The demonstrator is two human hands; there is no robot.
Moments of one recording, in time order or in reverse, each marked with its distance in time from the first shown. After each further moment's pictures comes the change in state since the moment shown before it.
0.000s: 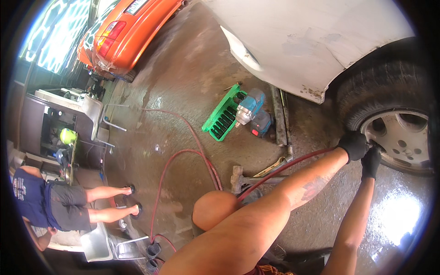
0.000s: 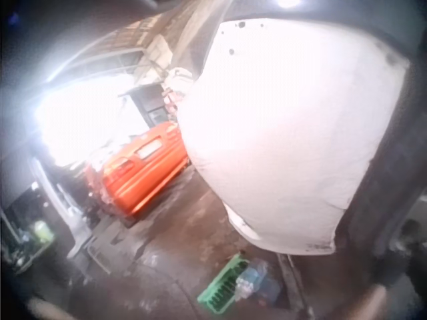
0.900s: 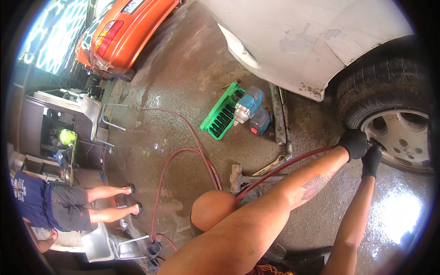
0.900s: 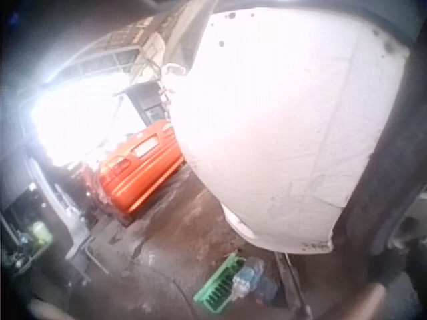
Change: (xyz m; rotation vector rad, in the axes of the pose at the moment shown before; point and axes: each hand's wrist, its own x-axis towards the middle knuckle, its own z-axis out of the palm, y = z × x) left_hand 0.003 0.005 0.000 0.000 -0.005 -0.012; right_hand 0.003 0.010 0.003 -0.036 -0.012 0.015
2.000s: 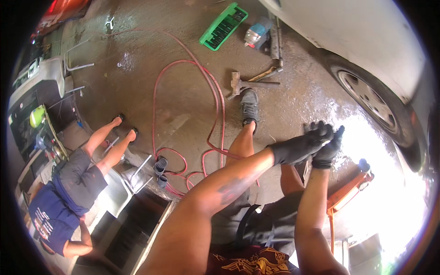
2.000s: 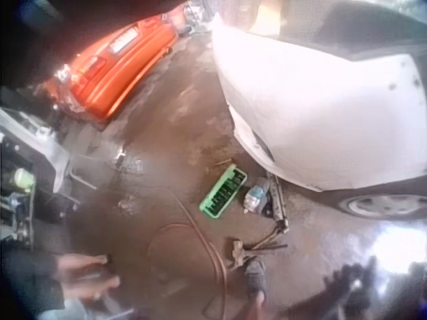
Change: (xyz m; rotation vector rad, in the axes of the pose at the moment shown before) left_hand -0.277 0.146 -0.200 -1.242 -0.088 -0.163; right_hand -0.106 -0.331 -0.323 2.064 -0.499 1.190
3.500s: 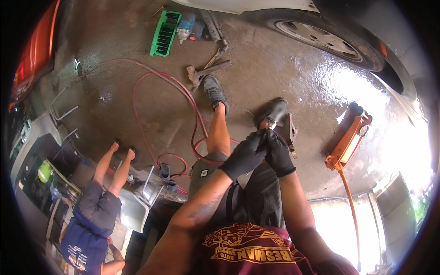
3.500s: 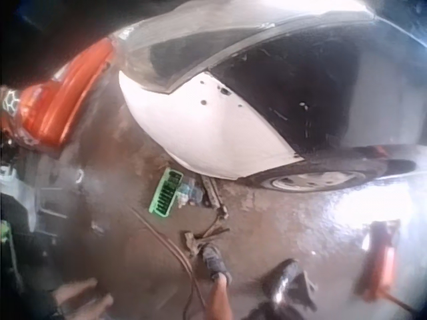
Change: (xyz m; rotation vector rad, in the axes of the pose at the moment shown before) left_hand -0.085 0.029 0.095 0.448 0.233 -0.253; right_hand -0.156 0.000 -0.024 -0.916 0.136 0.031
